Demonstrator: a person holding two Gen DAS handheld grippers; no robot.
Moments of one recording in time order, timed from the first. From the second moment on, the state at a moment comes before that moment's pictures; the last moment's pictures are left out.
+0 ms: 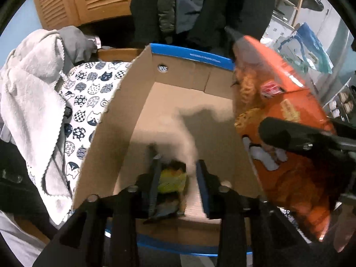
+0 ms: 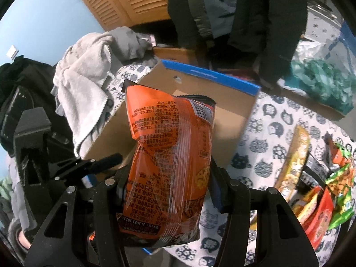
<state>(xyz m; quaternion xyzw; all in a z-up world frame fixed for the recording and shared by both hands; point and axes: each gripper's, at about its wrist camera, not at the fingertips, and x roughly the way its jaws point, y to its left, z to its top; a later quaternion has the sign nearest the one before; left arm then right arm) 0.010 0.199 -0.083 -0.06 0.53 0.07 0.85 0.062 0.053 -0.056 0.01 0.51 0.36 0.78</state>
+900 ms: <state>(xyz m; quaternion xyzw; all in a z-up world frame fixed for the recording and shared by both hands) 0.008 0.178 -0.049 -0.07 0.50 0.06 0.86 0.059 0.021 -0.047 -0.01 0.48 0.33 0.81</state>
